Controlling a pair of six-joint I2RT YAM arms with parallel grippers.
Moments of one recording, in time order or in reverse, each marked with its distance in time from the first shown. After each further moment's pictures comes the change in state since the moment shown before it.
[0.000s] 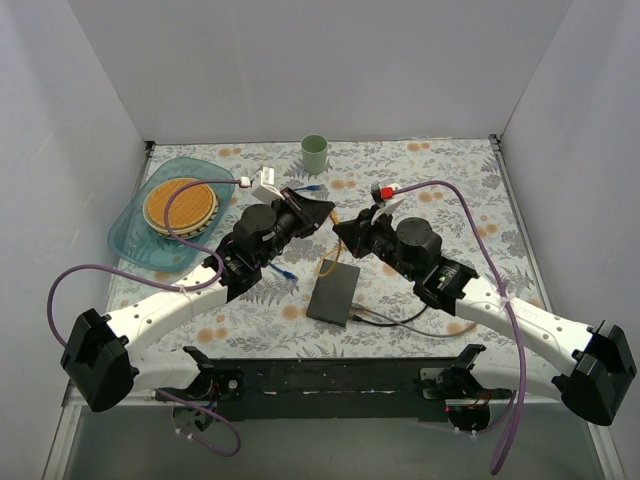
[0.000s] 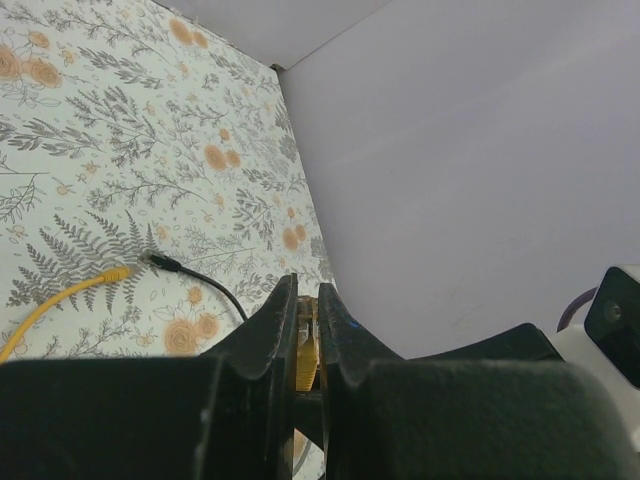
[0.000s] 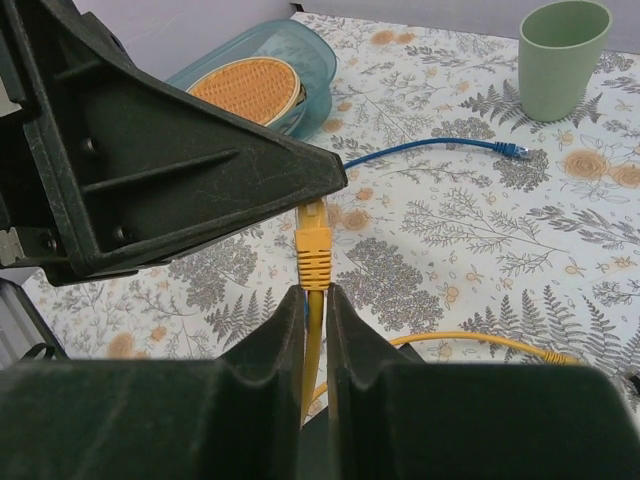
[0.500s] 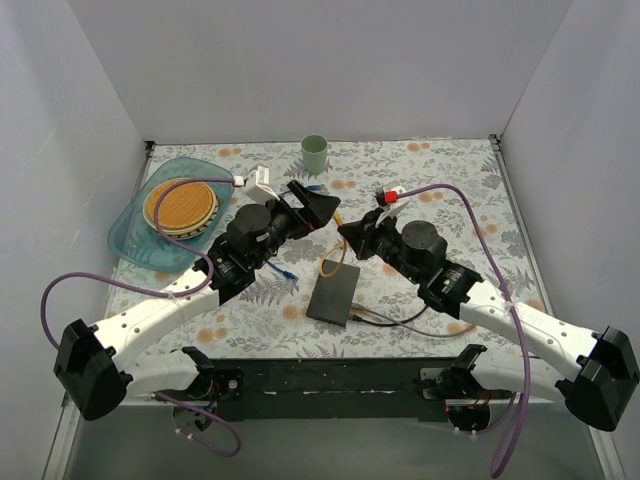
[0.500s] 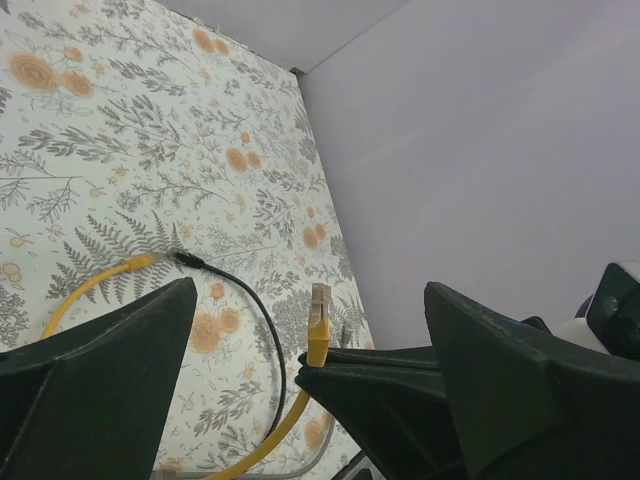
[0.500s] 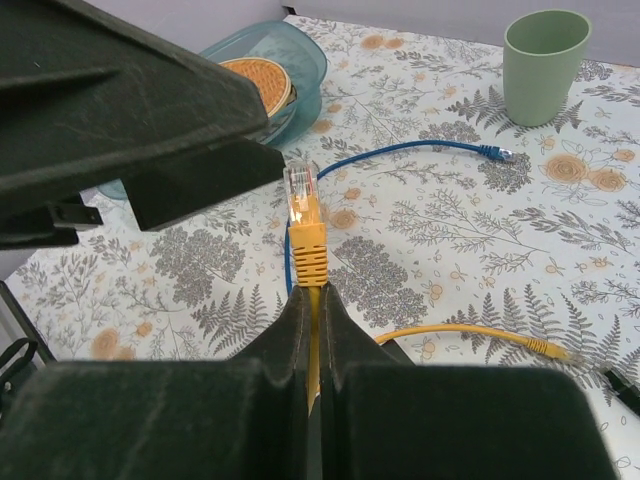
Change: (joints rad) left arm -0.004 -0.043 0.021 -0.094 -0.035 0.050; right arm -0.005 -0.031 -0.029 0.009 0.000 -0.029
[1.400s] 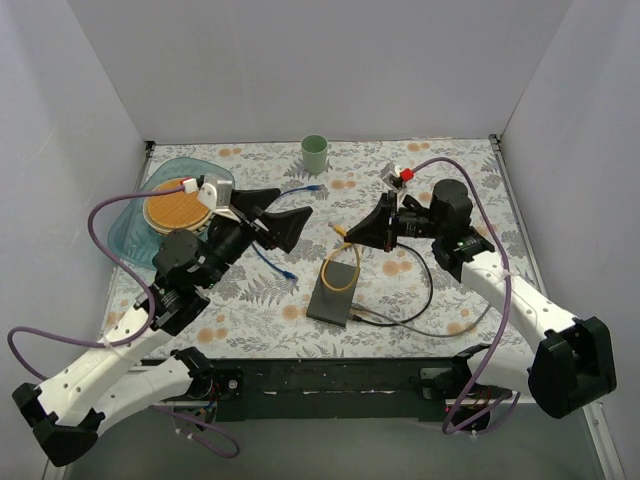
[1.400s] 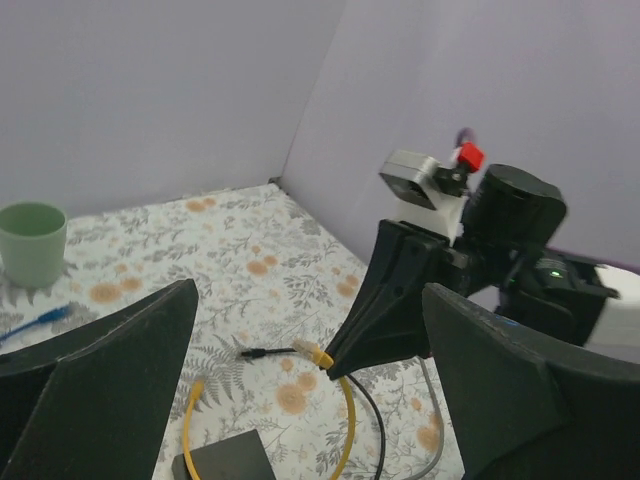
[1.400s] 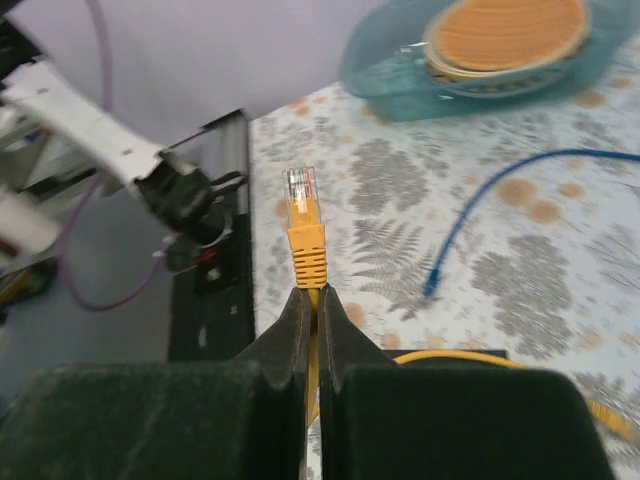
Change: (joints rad) left arm 0.000 -0.347 0.005 -0.028 0.131 0.568; right arm -0.415 0.122 0.081 0.009 -1.049 -0.045
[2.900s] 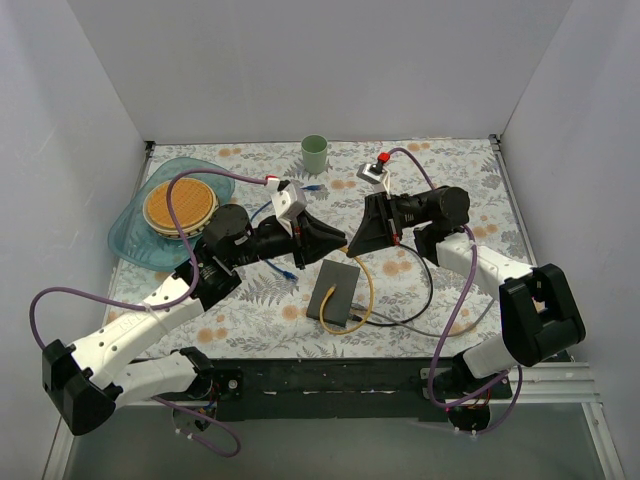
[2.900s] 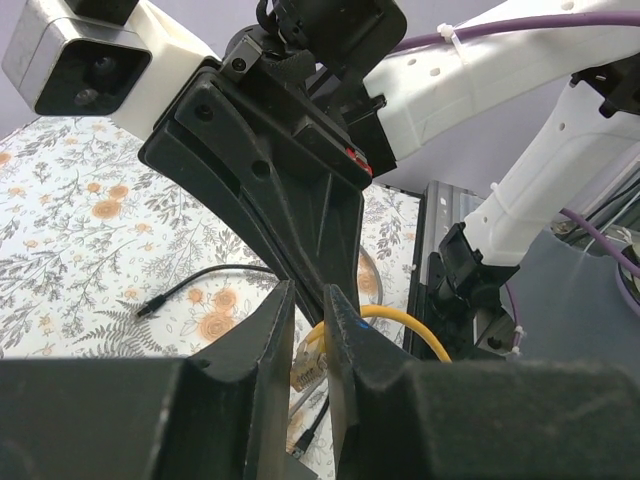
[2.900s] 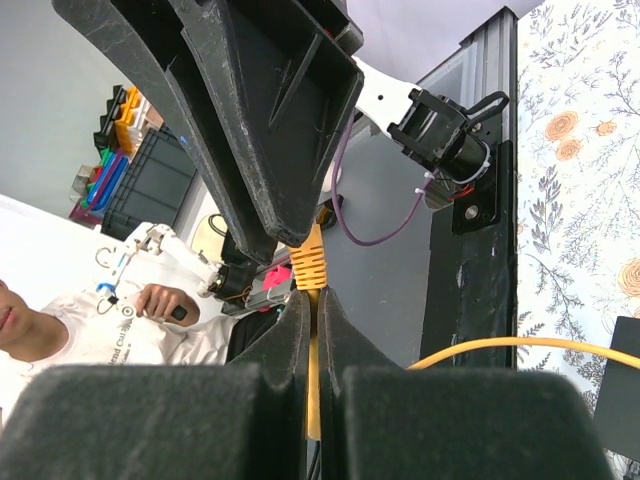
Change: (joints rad) left arm 0.000 0.224 0.043 0.010 0.585 0.179; right arm 0.000 0.299 0.031 1.029 -0.536 1.299
